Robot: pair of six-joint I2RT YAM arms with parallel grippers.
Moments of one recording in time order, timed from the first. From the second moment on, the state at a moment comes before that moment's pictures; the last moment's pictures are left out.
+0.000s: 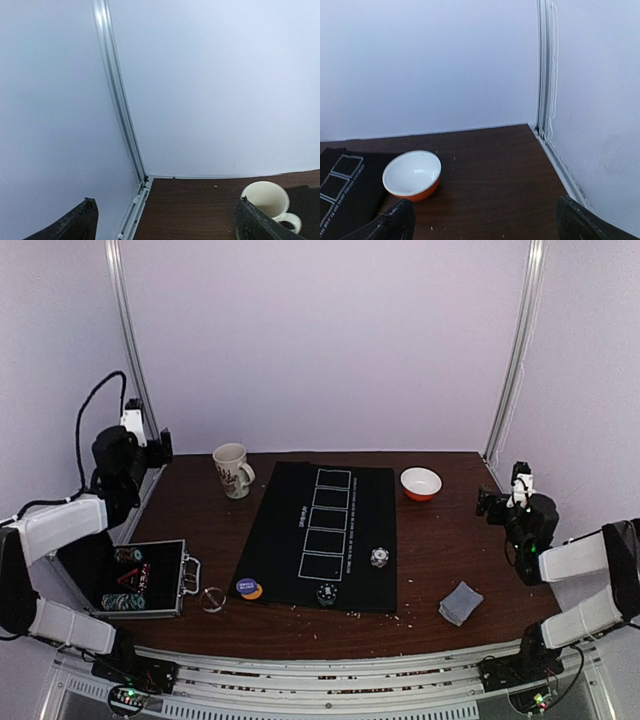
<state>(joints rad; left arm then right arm) -0.14 1.27 0.76 0.51 -0.35 0.12 0.03 1.33 0.27 1.01 0.10 0.09</state>
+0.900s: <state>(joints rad) -0.70 1.51 0.91 -0.97 -0.04 -0.23 0.21 1.11 0.77 0.08 -0.48 0.11</state>
